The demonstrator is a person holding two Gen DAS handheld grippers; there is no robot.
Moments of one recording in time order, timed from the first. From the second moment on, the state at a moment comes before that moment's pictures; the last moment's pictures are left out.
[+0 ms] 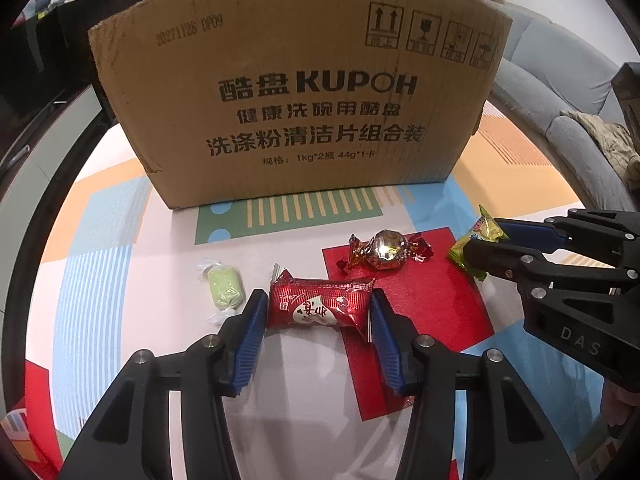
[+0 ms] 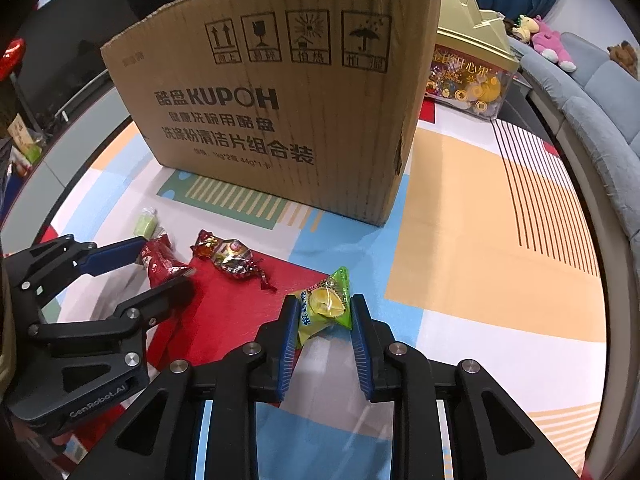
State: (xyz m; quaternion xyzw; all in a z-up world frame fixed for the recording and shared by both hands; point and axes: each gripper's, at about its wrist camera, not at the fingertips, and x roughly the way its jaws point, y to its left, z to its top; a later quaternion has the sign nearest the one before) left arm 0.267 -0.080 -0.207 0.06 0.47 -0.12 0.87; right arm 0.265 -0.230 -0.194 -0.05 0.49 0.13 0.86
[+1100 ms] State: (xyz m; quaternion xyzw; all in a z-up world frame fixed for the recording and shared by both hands) left arm 0.238 -0.066 -0.120 0.05 0.42 -0.10 0.90; right arm 0.228 -0.223 -0.103 -0.04 0.42 0.11 0.90
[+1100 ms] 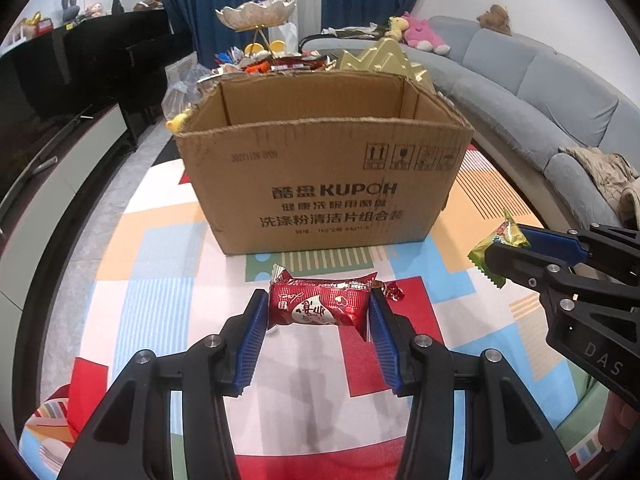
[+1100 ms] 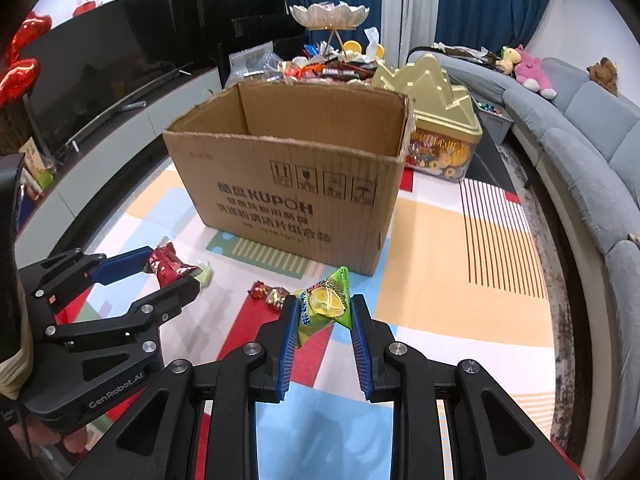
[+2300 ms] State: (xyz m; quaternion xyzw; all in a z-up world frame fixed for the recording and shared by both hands) left arm 0.280 -0.048 -0.025 0.04 0.37 -0.06 0.93; right arm 0.259 -0.215 -0.016 -0.03 0.35 0.09 0.93
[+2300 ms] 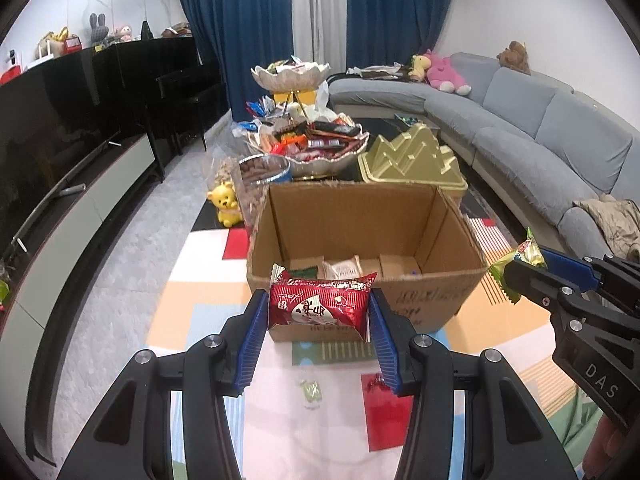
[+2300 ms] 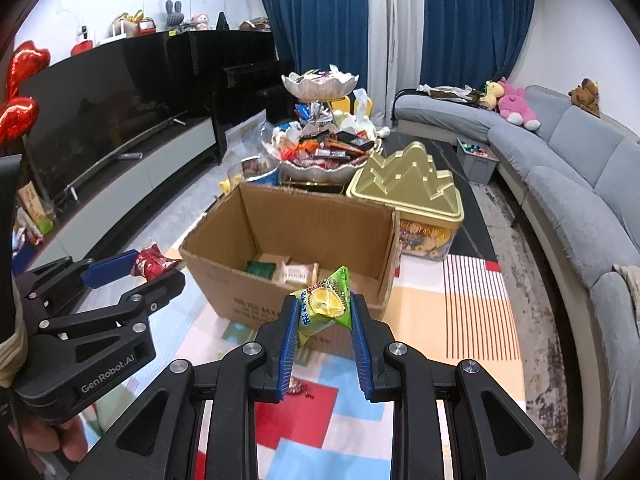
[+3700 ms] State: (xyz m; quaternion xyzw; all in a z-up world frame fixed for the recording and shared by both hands) left arm 0.385 -0.047 -0.035 0.04 0.38 -0.05 0.92; right arm 0.354 -0.206 -0.016 -0.03 0.36 0.07 0.93
